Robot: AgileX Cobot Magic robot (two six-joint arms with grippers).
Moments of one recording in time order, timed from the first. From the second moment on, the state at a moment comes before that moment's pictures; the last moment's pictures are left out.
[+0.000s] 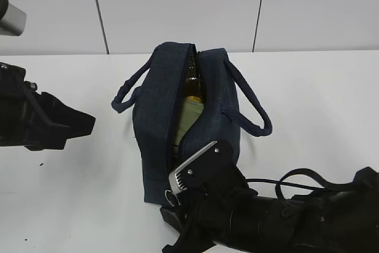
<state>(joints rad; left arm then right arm) -0.43 1.14 -0.68 -0.63 0.45 0.60 0.81 1.85 -0.57 -0.04 -0.57 0.16</state>
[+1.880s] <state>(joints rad) -0.43 1.14 -0.68 -0.63 0.45 0.60 0.81 1.66 -0.57 -0.02 -0.27 0.16</state>
